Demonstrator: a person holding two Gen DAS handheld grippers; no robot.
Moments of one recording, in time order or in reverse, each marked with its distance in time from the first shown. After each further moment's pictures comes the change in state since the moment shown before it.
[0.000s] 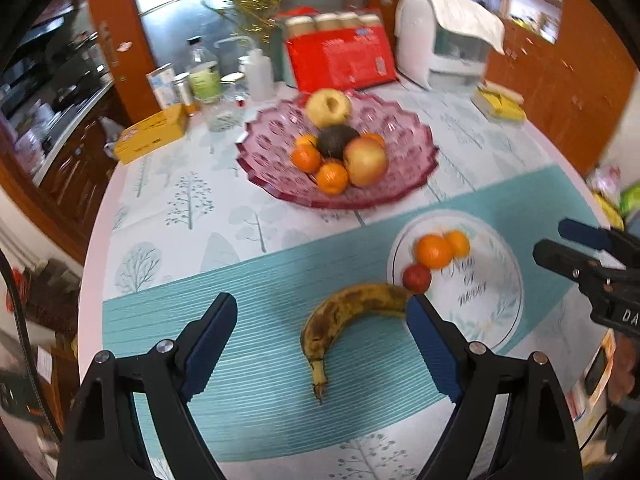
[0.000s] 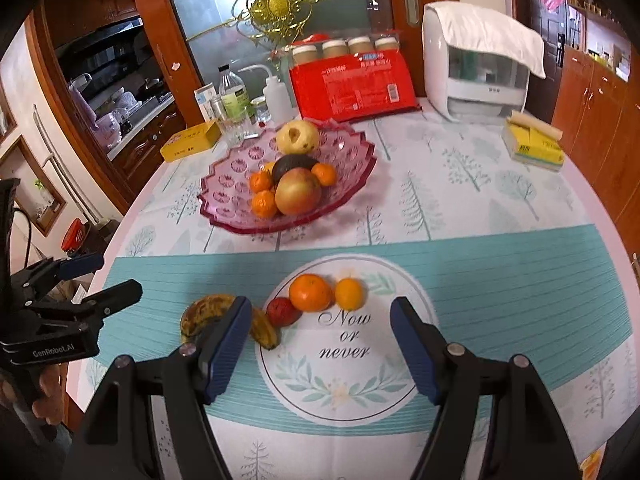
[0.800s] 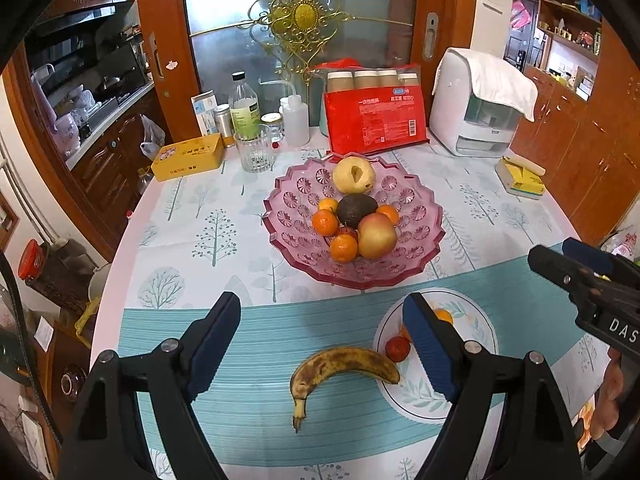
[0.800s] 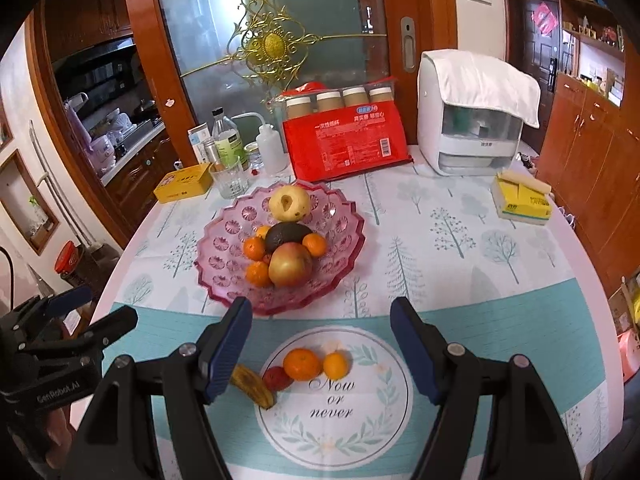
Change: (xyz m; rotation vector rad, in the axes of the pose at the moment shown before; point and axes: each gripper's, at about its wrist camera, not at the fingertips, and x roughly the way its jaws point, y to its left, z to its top) left arm -0.057 -0.007 0.051 -0.185 -0.118 0.085; right arm -0.037 -0.002 0.075 -0.017 -0.087 -0.036
